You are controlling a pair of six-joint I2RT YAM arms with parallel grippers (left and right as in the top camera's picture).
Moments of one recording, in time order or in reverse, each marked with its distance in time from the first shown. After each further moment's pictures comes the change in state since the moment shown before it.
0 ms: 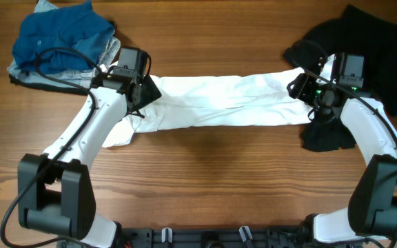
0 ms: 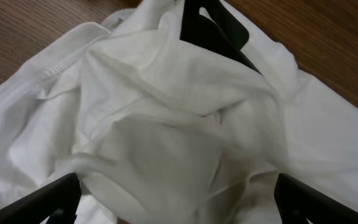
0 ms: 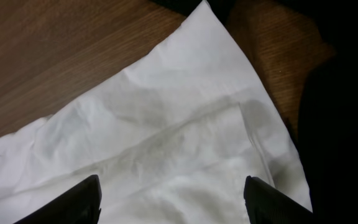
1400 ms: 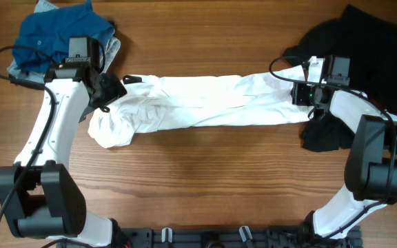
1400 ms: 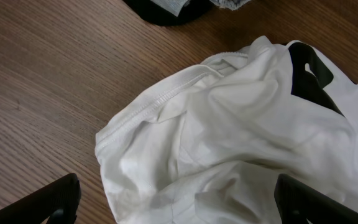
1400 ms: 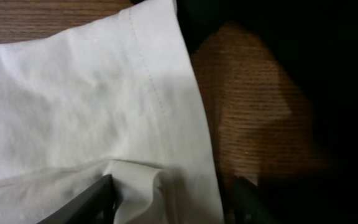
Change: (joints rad) left arm 0.240 -0.011 0.116 -0.200 0.046 0.195; right arm -0.001 0.246 0.013 0.211 0.157 -0.435
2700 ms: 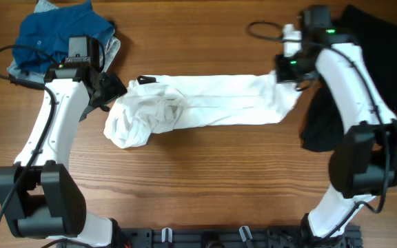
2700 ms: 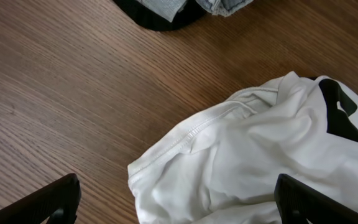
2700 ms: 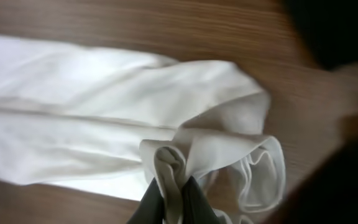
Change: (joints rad) left arm 0.000 0.000 0.000 0.017 0.007 0.000; right arm 0.234 0.035 0.610 -0.821 -0.039 0.094
